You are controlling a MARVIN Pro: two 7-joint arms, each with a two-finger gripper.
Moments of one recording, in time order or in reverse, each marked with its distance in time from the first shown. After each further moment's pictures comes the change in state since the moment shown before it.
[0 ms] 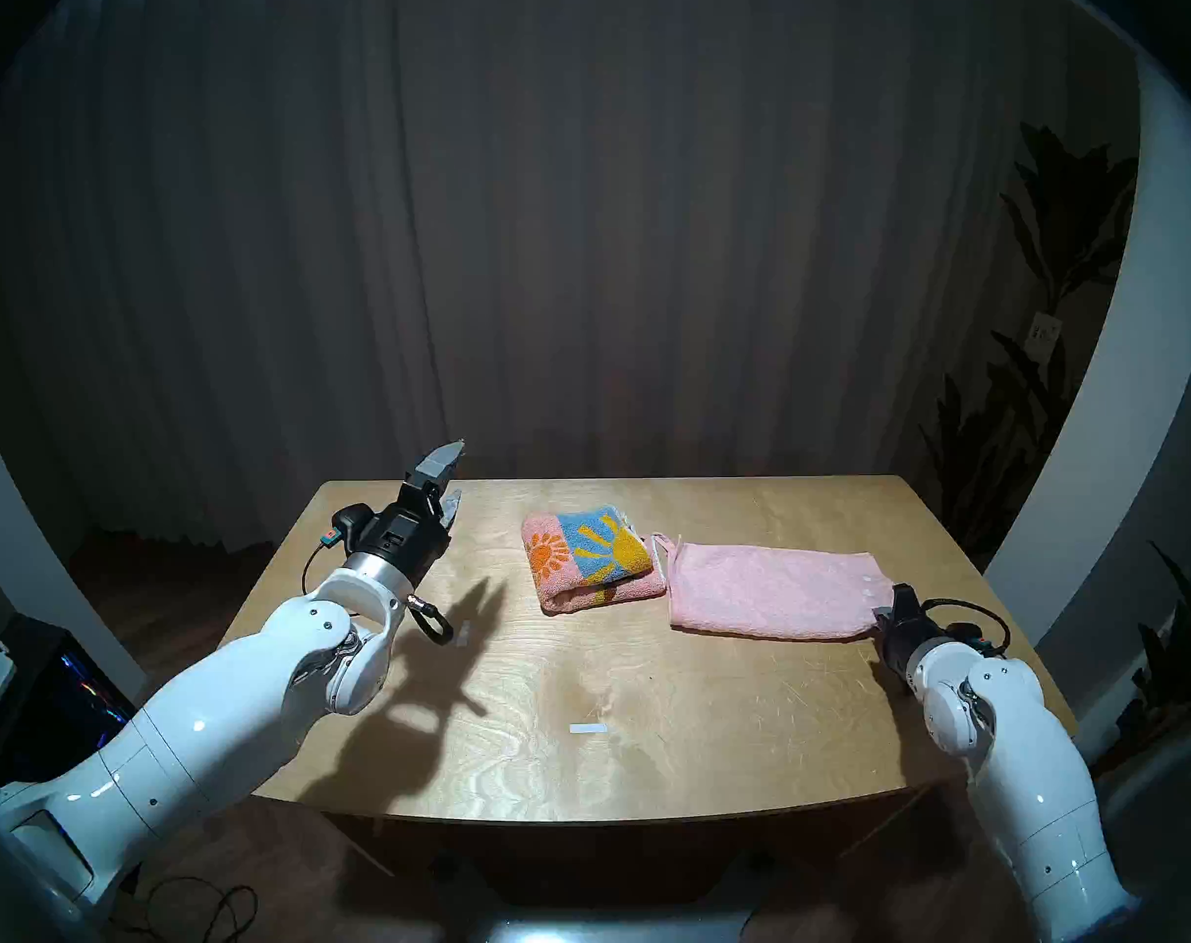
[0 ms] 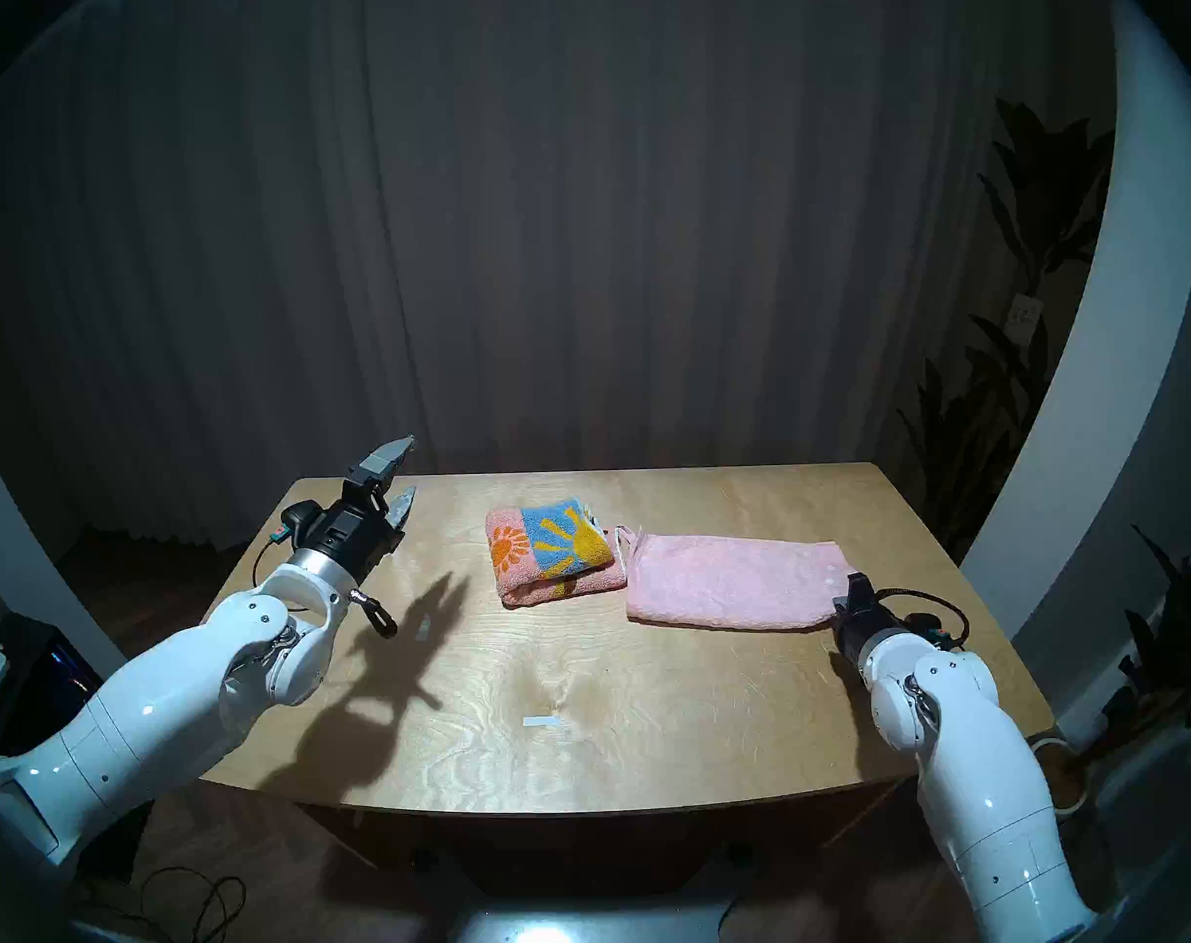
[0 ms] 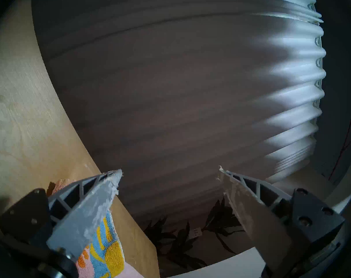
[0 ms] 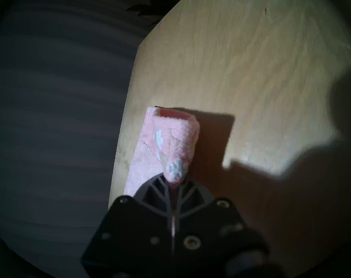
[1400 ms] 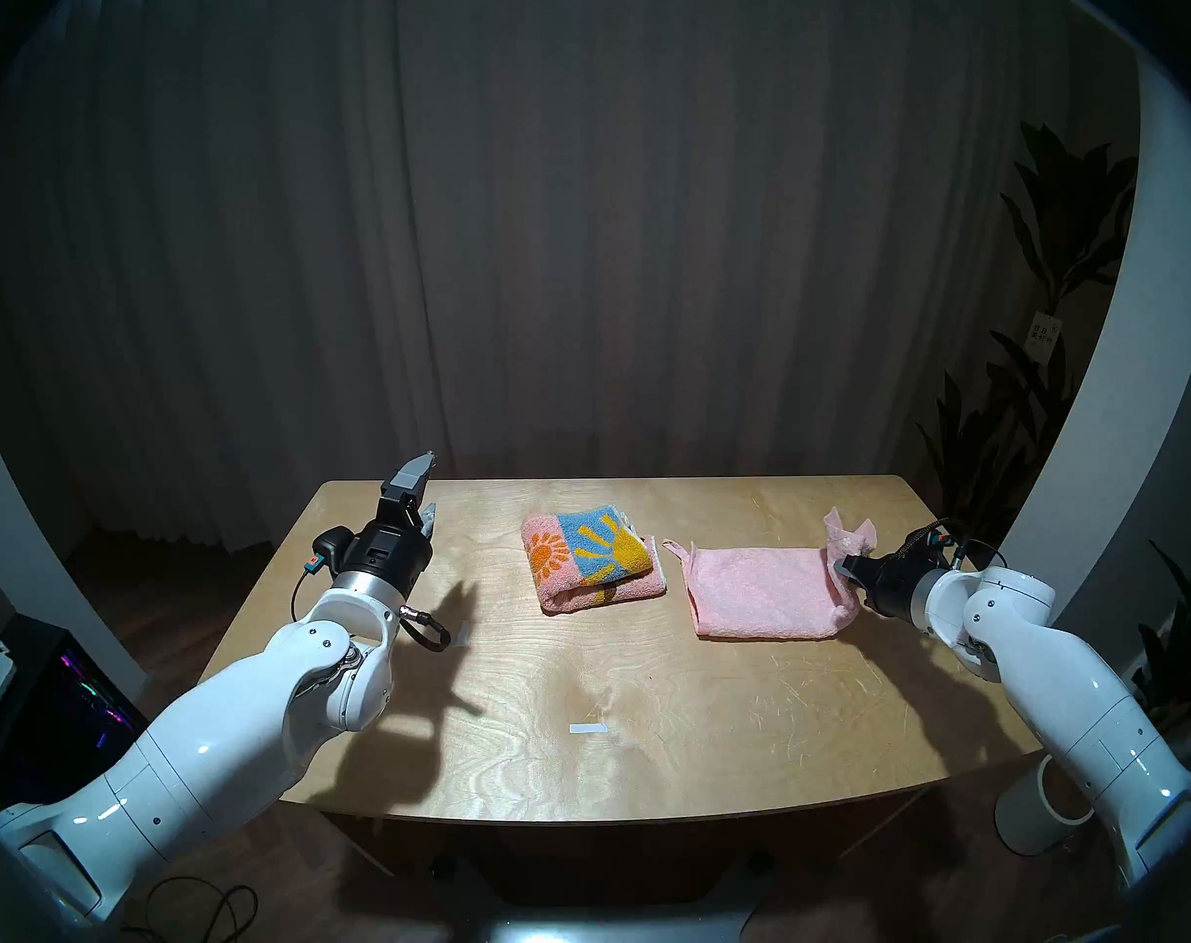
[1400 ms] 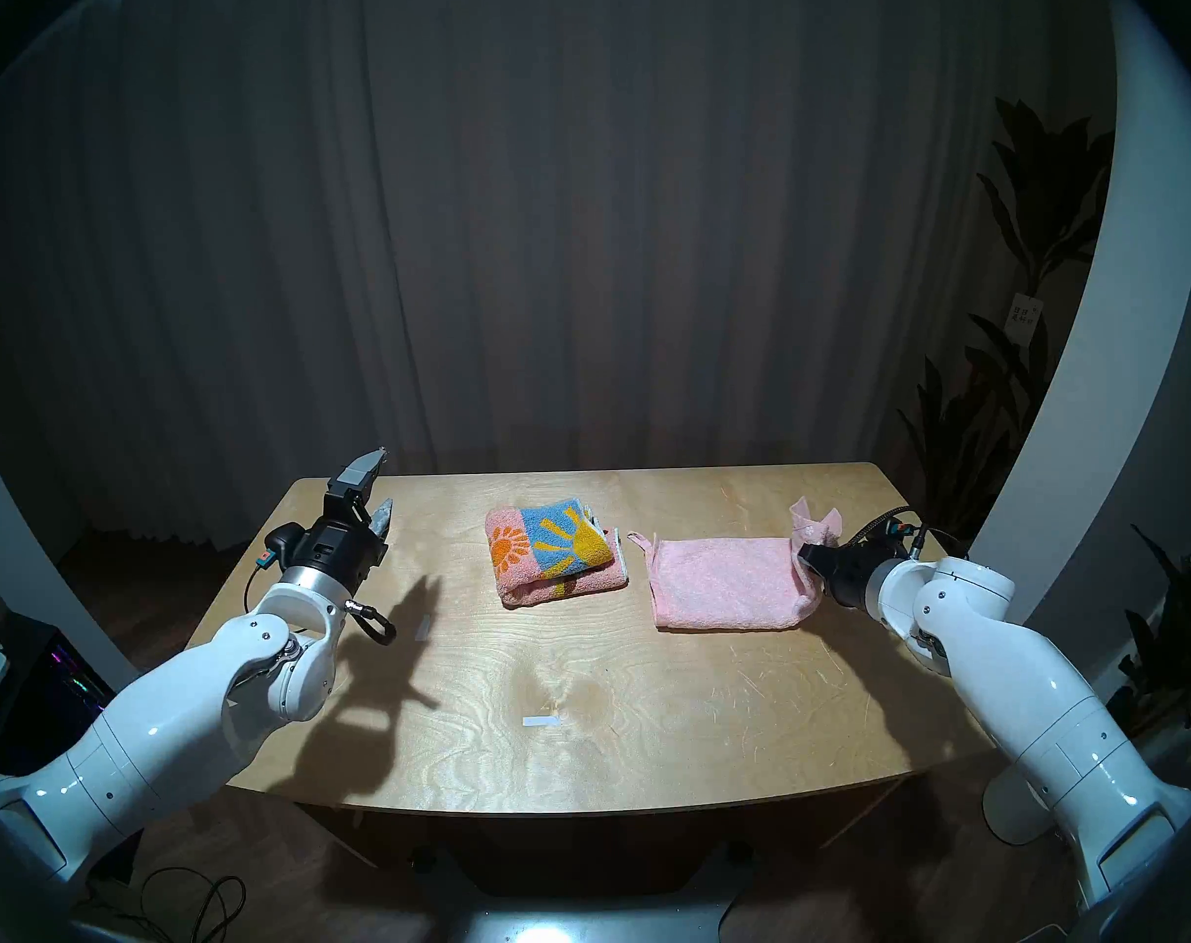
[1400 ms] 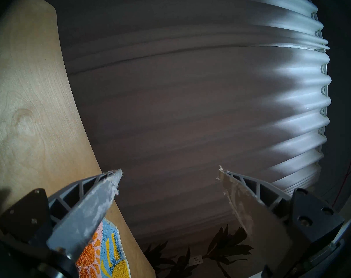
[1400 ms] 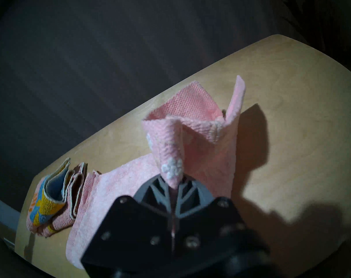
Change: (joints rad) left arm 0.076 -0.019 -0.041 -0.007 -0.052 -0.134 -0.012; right arm 0.259 0.319 -0.288 0.078 -0.429 0.403 0.304
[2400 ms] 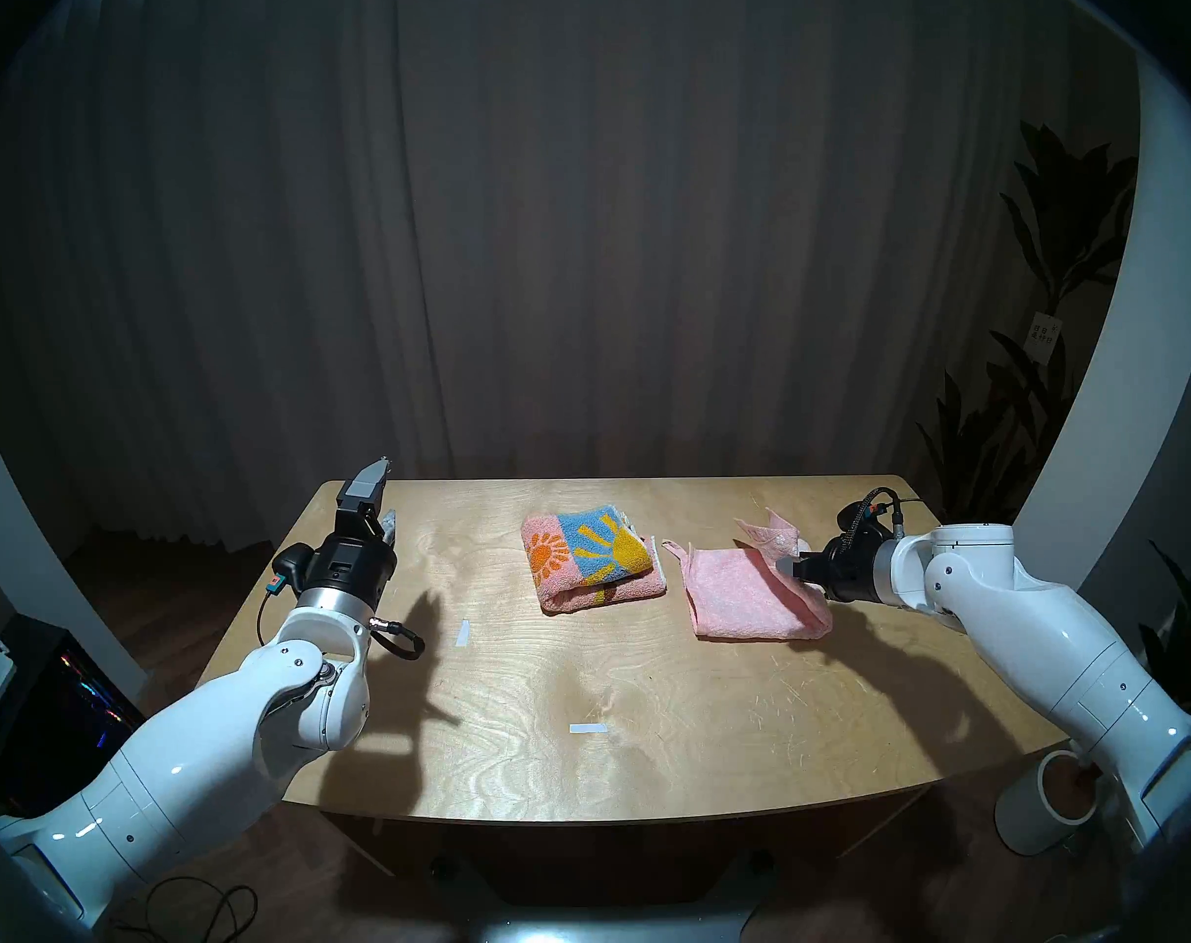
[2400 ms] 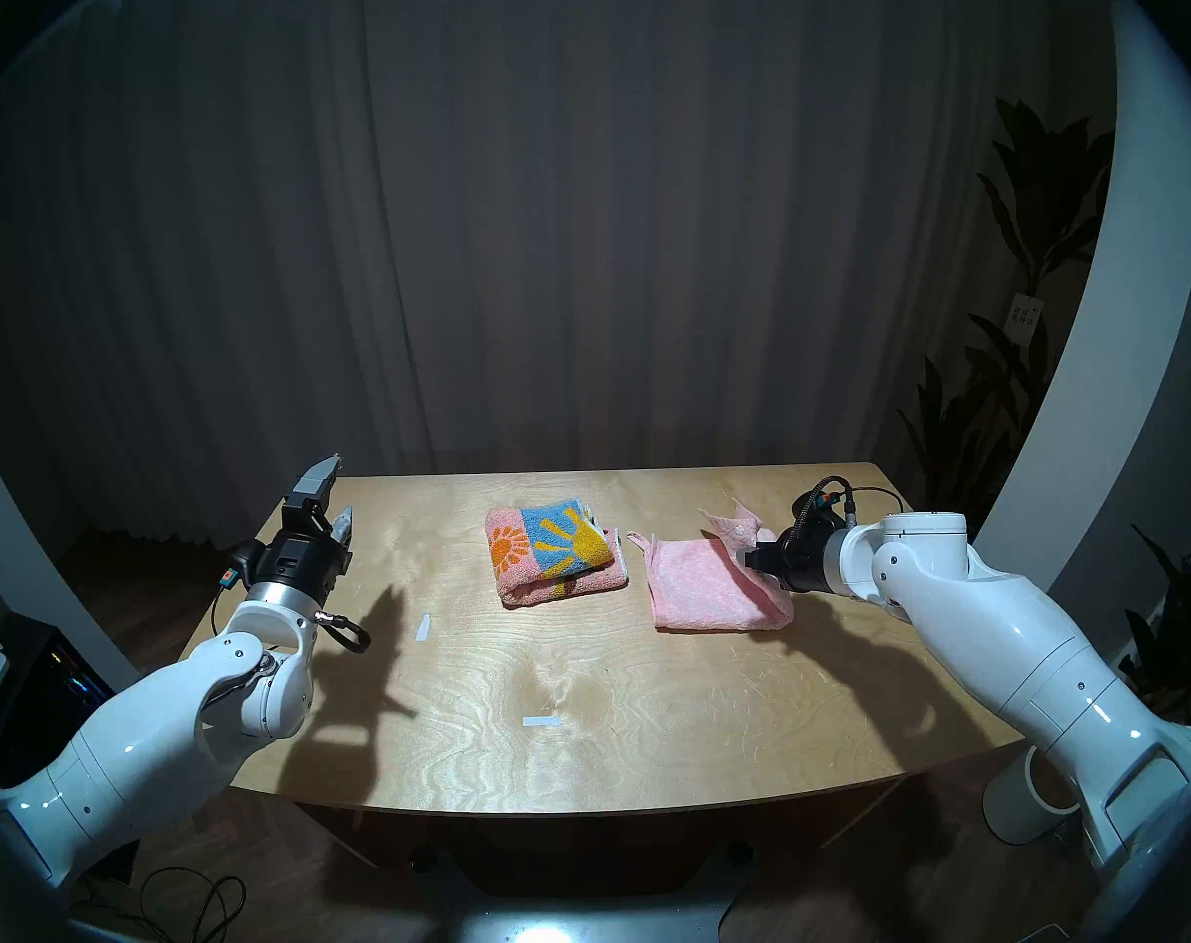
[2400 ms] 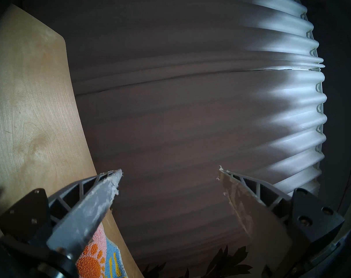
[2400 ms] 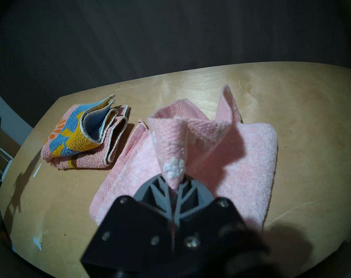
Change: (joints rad) left arm 0.122 0.044 -0.082 -0.062 -0.058 -0.104 -0.061; right arm 0.221 0.053 -0.221 -0.009 -0.225 0.199 0.230
